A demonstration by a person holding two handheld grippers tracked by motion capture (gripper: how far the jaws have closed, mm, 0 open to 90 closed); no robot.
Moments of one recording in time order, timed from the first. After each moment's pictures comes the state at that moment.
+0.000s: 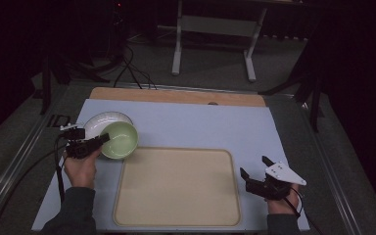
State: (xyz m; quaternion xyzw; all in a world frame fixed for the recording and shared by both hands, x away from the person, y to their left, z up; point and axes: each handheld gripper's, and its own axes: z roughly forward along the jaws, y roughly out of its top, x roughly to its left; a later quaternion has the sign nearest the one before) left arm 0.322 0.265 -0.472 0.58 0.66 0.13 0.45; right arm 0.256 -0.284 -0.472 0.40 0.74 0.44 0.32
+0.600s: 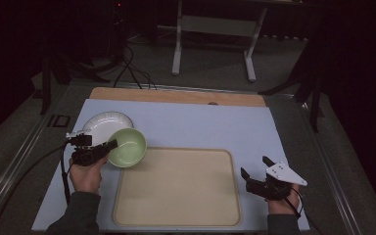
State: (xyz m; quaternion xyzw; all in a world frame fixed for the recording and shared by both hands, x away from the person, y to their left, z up) left arm 0.304 0.244 -0.471 0.60 0.64 0.11 0.46; right arm 0.255 -0.285 -0.472 0.40 0.74 0.44 0.32
